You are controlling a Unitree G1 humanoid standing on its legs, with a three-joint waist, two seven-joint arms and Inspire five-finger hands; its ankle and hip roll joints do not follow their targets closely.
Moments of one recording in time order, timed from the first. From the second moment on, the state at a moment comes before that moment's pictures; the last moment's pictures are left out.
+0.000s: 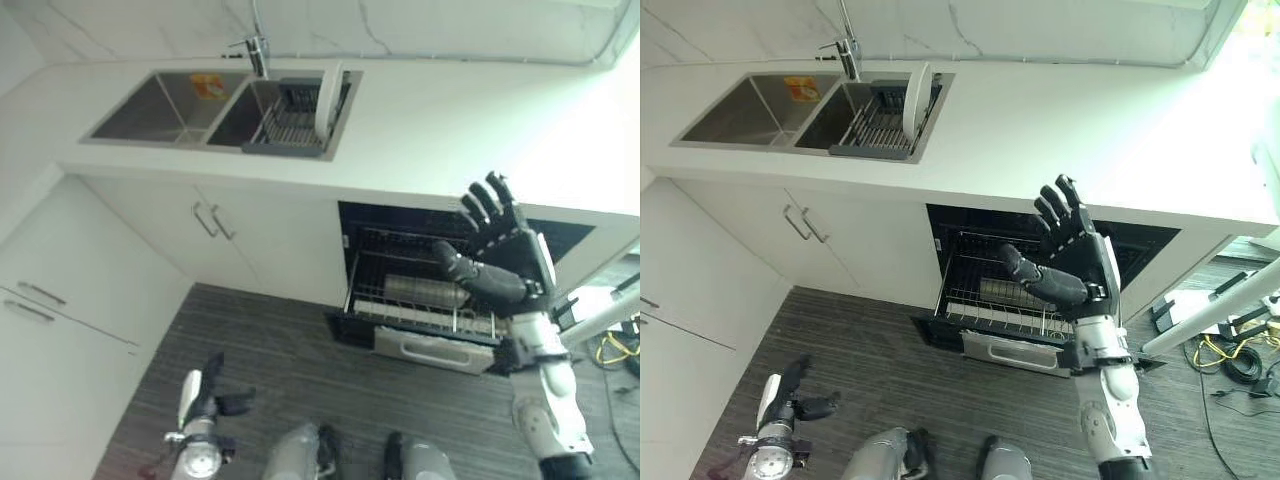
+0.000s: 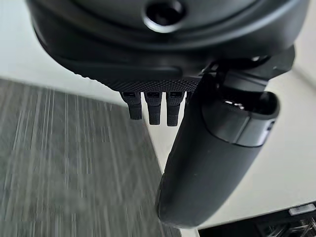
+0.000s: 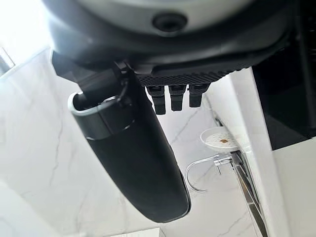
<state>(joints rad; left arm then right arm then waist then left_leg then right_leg) 0.04 0.32 -0.18 0.83 -0.03 -0.26 0.31 -0.06 -0.40 0.02 -0.02 0.71 -0.41 0.19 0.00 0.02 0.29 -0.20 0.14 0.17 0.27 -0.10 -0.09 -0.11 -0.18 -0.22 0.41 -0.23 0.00</state>
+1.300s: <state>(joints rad) 0.08 0.19 -0.14 1.13 -0.26 -0.16 0.21 -0.14 -0.42 0.11 -0.03 0.66 -0.42 -0.05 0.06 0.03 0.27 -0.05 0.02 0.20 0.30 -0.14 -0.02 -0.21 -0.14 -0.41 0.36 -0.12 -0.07</state>
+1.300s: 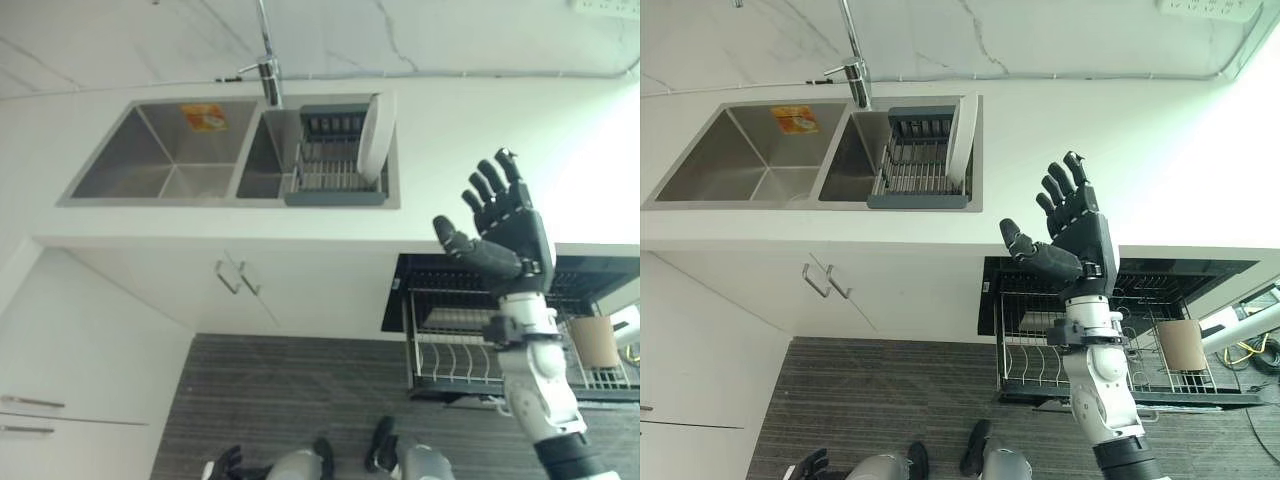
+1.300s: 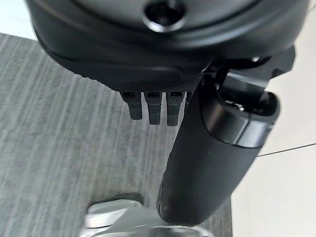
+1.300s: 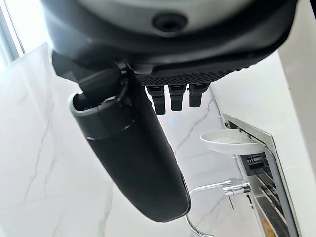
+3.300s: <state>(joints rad) -0.13 0.29 -0.57 1.11 0.32 -0.09 0.32 -0.76 -0.44 0.12 0.26 0.73 -0.33 -0.36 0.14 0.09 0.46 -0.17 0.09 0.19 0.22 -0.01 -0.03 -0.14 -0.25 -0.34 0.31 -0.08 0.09</state>
